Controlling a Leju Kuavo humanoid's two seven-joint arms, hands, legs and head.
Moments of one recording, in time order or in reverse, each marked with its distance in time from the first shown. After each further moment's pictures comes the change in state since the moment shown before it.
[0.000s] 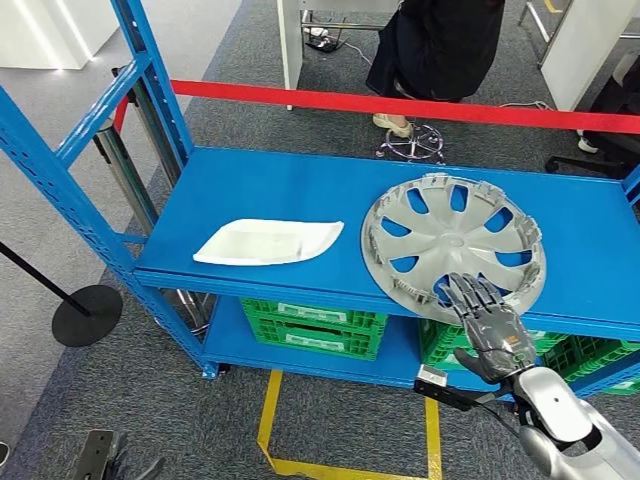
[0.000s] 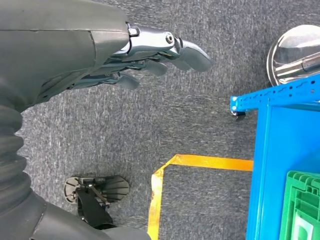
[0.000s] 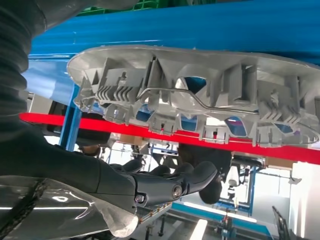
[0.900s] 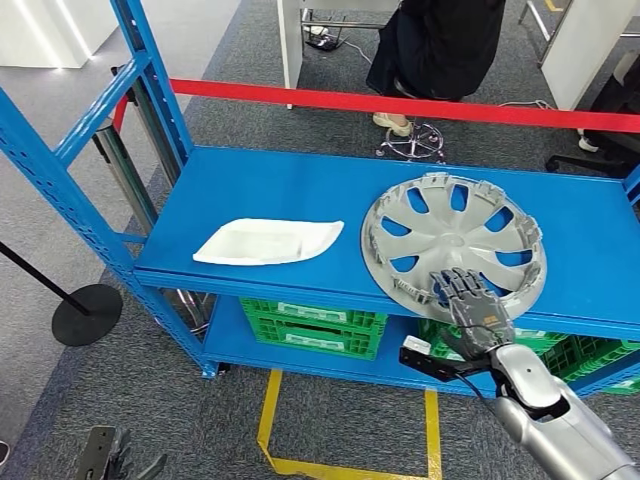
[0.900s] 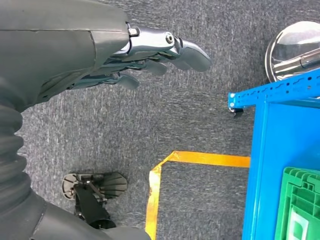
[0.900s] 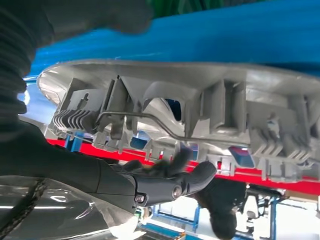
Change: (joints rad) left arm 0.002 0.018 -0.061 0.006 0.063 0.024 0.014; right arm -0.140 0.104 0.056 0.202 -0.061 0.032 0.036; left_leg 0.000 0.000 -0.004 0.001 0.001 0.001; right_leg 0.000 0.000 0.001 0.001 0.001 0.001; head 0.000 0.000
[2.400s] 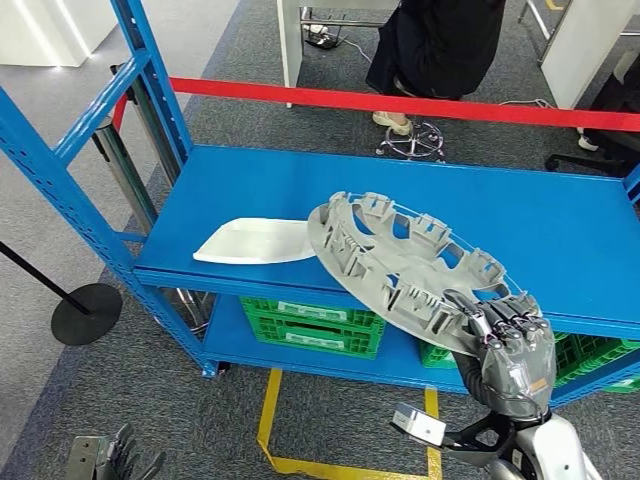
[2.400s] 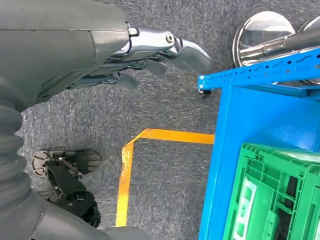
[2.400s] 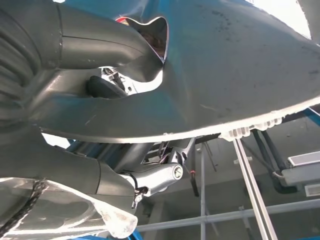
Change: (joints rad) left arm 0.057 -0.035 -0.001 -0.092 0.103 -0.147 -0.076; right arm 0.363 0.126 -0.243 -0.604 0.297 -0.442 -0.128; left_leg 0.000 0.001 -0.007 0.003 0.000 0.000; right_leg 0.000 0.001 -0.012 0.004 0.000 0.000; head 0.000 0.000
